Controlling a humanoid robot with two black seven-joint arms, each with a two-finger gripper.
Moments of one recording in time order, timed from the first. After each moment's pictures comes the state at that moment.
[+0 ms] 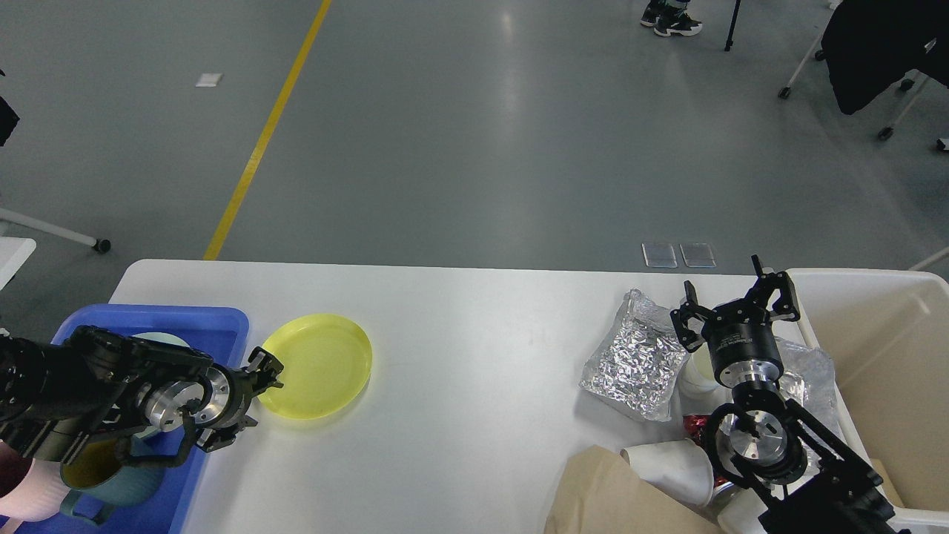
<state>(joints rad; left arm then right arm) -1.24 0.40 0.93 -1.04 -0.54 0.04 0.08 0.29 -0.15 1.12 0.89 -0.15 0.13 0.47</state>
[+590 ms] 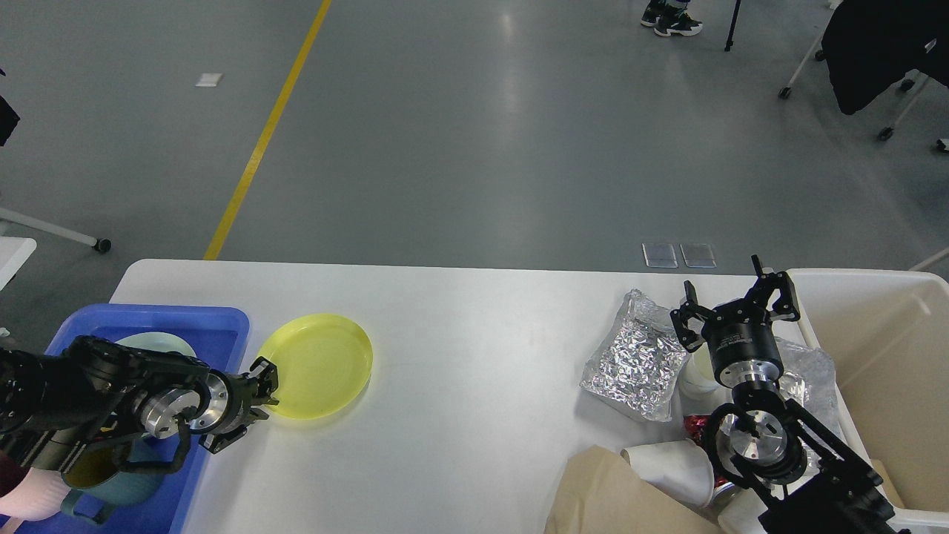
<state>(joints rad) -1.19 0.41 0.89 -1.00 -0.49 0.00 0.07 0.29 -0.15 1.12 0.89 -0.15 0.13 0.47</state>
